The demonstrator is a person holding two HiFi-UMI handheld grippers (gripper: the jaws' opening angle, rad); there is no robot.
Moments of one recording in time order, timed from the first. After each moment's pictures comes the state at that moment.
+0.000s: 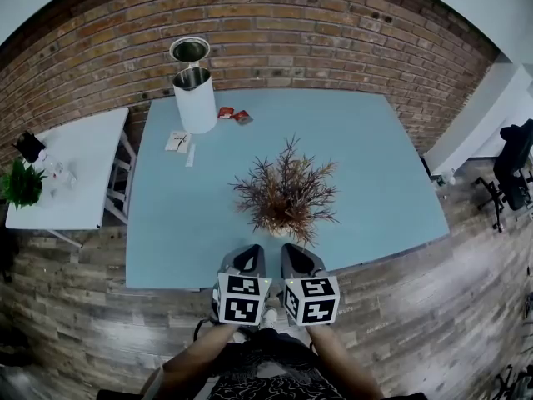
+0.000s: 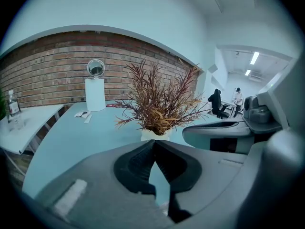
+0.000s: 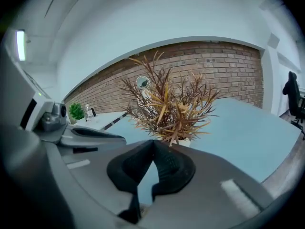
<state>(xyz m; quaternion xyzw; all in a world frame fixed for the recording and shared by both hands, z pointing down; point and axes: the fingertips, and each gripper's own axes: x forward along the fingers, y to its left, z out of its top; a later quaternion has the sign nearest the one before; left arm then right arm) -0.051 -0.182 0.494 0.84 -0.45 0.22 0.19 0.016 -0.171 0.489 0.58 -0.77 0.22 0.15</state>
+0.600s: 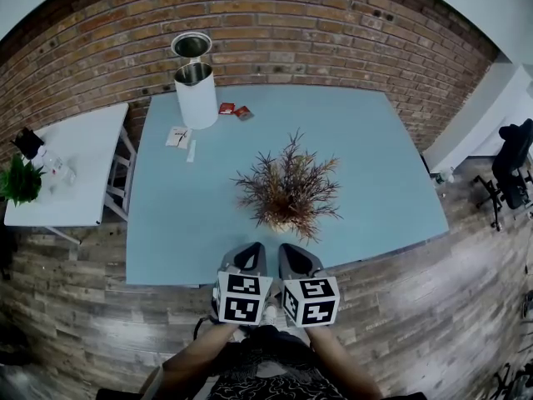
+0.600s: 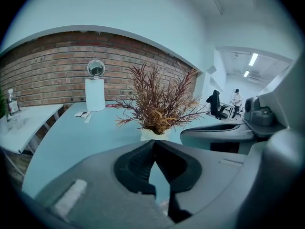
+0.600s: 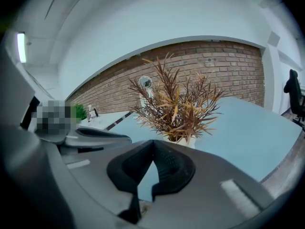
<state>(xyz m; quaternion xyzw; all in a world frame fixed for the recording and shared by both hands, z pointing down) -0.055 -0.177 0.489 0.85 -0.45 0.21 0.19 0.002 -0.162 0.484 0.58 -0.77 0.23 0.15</state>
